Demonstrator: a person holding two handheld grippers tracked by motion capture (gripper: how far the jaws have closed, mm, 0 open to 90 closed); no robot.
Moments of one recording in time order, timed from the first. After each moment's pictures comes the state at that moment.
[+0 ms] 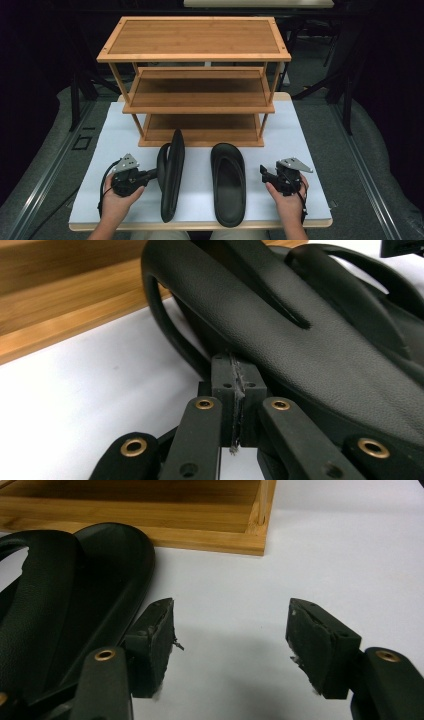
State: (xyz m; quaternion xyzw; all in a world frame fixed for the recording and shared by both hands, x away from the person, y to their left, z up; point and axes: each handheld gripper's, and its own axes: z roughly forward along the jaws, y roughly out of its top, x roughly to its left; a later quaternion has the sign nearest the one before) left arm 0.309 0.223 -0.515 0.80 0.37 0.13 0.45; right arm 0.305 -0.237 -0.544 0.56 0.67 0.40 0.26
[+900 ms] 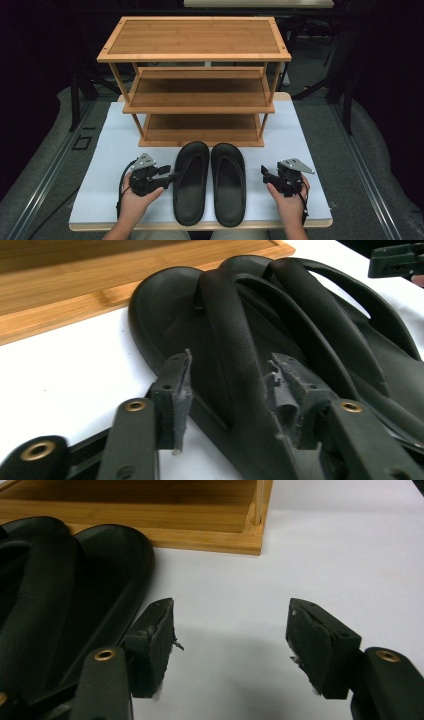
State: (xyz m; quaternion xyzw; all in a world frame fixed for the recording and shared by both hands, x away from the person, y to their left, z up) left arm 0.317 0.181 -0.521 0.78 0.40 0.10 0.46; right arm 0.302 -0.238 -0.543 0.57 0.67 0.40 0.26
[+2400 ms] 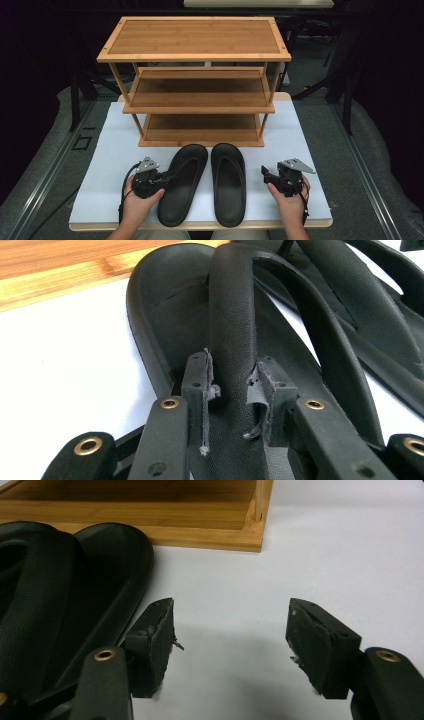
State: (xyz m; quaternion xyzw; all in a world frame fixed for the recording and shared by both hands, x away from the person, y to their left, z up) left arm 0.313 0.183 -0.538 0.79 0.41 0.11 0.44; right arm 0.303 -0.241 -0.545 0.57 0.67 0.41 0.26
